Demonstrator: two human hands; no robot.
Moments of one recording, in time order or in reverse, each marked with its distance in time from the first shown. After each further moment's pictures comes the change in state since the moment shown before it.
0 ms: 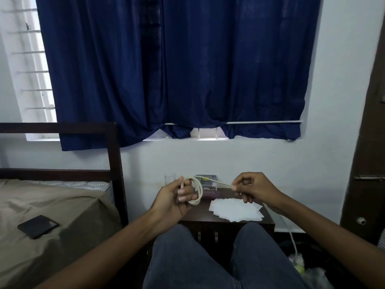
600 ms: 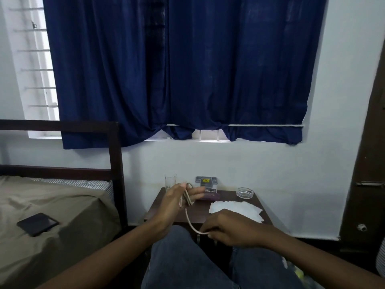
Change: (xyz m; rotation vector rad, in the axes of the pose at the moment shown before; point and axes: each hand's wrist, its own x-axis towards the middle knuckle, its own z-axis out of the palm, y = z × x) left_hand 0.007 -0.013 -0.015 0.566 0.098 0.280; right_hand -0.042 -0.030 0.068 -0.807 -0.501 -0.391
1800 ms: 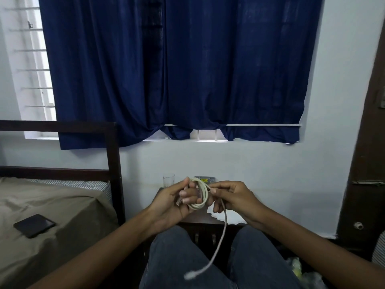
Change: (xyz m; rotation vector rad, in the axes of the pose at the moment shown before) left_hand -0.005 0.024 0.005 -0.540 -0.259 -0.315; right_hand 0.011 0.022 -0.014 1.129 0.445 0.274
